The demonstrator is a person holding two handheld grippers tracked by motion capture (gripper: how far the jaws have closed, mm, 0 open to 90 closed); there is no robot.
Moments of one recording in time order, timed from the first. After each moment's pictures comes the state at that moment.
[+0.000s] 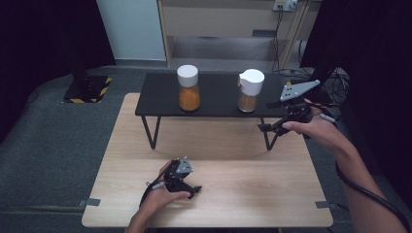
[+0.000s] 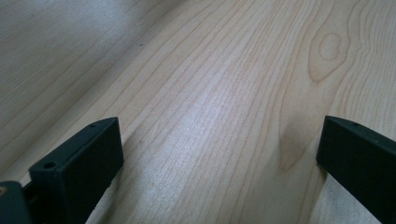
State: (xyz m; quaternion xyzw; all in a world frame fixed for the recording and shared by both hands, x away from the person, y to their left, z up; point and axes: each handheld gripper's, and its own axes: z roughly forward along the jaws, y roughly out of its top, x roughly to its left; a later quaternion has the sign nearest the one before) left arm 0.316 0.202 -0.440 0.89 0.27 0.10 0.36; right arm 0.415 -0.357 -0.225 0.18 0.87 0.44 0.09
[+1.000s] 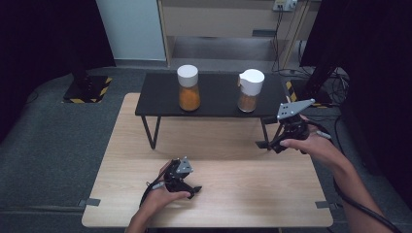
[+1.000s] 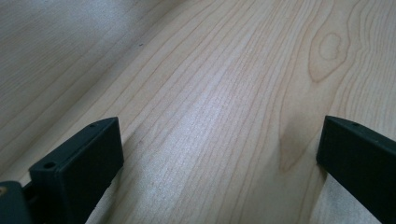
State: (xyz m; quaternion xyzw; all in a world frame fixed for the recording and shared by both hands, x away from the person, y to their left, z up) left arm 0.316 0.202 -0.440 0.89 0.27 0.10 0.36; right arm 0.394 -0.355 -0.258 0.17 0.88 0.44 0.07
